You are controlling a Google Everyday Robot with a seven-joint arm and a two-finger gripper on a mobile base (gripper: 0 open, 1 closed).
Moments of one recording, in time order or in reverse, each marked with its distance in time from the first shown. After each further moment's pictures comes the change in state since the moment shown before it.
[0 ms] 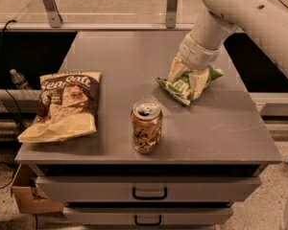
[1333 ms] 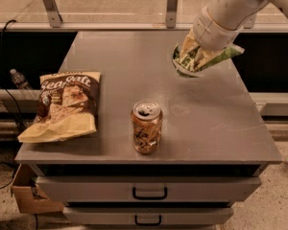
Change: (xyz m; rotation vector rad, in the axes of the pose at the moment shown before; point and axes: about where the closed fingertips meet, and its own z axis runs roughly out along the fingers) arm -0.001 -0.004 -0.080 0.155 0.153 0.011
